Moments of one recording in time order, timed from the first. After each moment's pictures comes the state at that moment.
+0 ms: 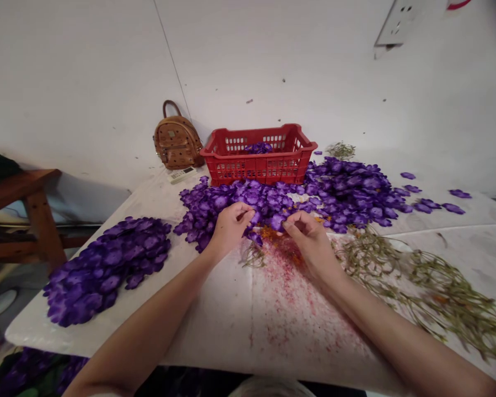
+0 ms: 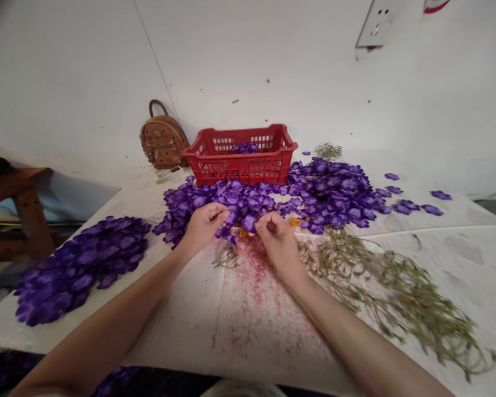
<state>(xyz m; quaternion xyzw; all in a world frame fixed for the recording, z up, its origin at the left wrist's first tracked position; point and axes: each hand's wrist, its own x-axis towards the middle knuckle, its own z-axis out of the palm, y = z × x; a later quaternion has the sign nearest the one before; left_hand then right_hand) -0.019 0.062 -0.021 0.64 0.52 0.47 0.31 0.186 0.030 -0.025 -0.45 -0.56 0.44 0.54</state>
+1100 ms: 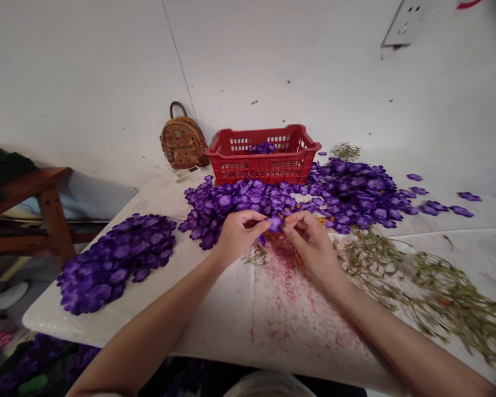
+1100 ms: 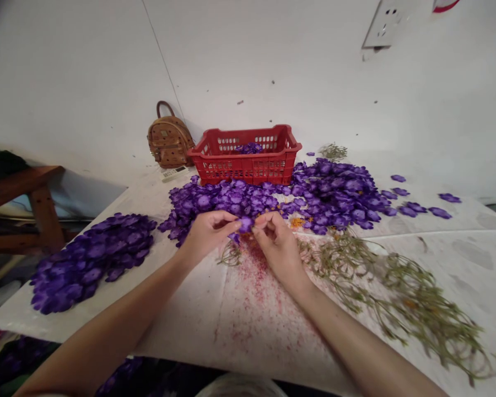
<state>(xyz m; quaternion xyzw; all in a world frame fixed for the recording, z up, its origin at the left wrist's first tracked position) 0.000 0.024 0.015 0.60 0.52 0.46 0.40 0.185 0.018 -0.020 -0.39 -0.62 0.42 0.54</state>
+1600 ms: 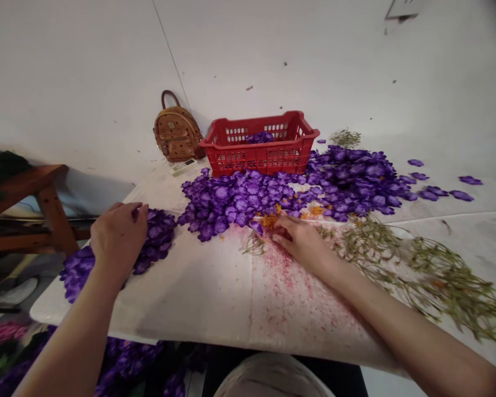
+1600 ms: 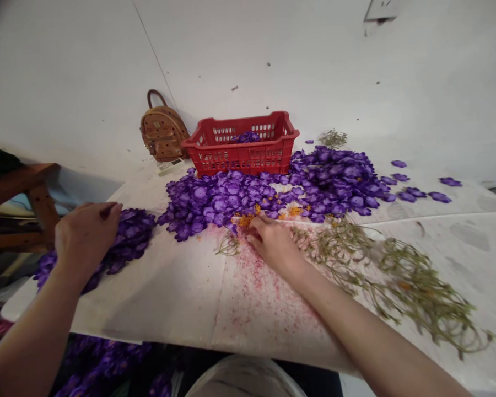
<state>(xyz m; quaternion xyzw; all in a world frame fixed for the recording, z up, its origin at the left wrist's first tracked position) -0.185 -0.024 0.042 0.56 0.78 0.18 -0.19 0.197 0.024 -0.033 -0.44 -0.82 0.21 0.28</state>
